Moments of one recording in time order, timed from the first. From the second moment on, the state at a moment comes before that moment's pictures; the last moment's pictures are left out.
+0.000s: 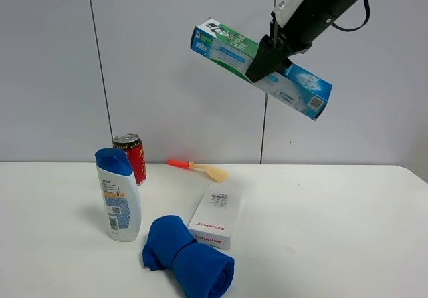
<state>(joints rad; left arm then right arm) 0.12 -0.01 -0.50 0.00 1.05 -0.02 0.33 1.84 -1.73 0.45 0.74 -1.13</state>
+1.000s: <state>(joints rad) 0.12 -0.01 -0.50 0.00 1.05 -0.02 0.56 2.30 -2.04 0.52 0.53 -1.24</state>
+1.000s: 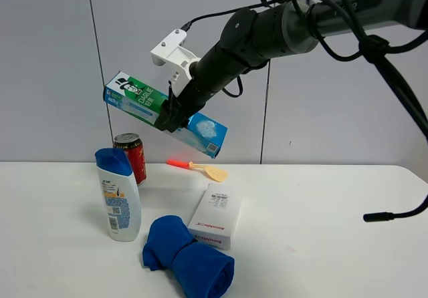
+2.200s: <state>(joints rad) 0.12 -0.01 -0.50 0.00 1.05 -0.02 0.62 2.43 -2.05 0.60 0.66 -1.40</state>
